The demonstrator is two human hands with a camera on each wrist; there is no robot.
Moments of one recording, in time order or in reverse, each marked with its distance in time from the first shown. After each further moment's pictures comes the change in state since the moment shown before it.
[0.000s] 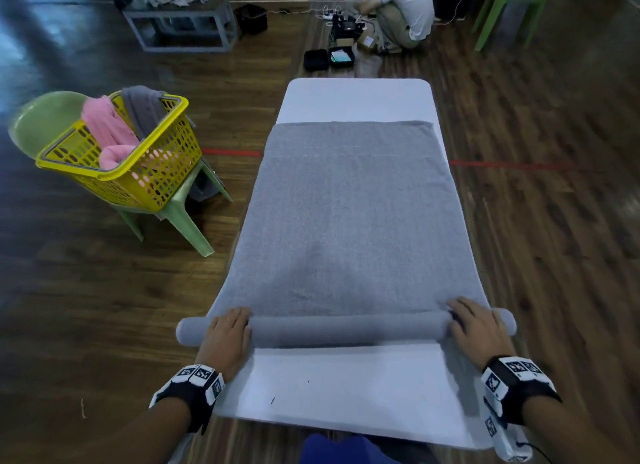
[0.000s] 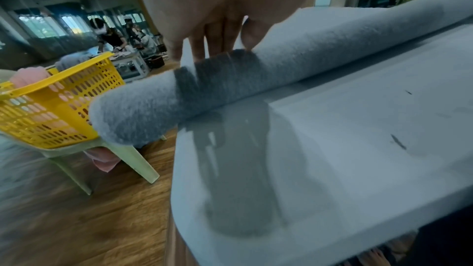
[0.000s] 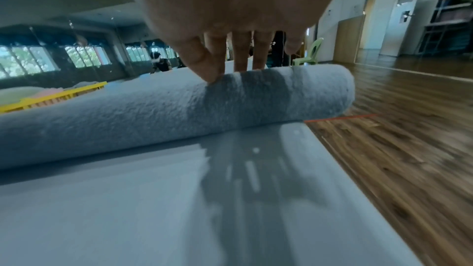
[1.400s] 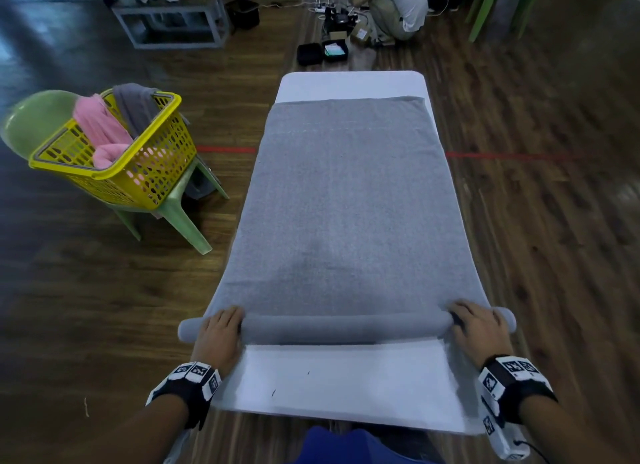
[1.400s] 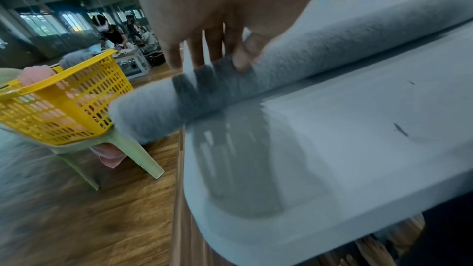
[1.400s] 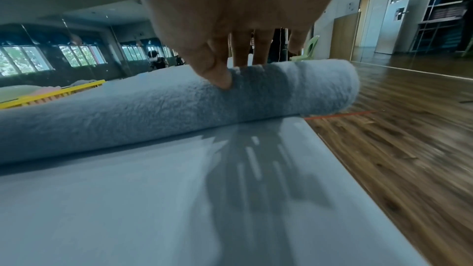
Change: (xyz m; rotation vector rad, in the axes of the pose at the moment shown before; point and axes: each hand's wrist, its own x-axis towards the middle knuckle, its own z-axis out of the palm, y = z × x) left_hand -0.009 -0.008 0.000 0.009 -0.033 -0.009; right_hand -0.020 0.006 0.010 -0.012 0.025 0.032
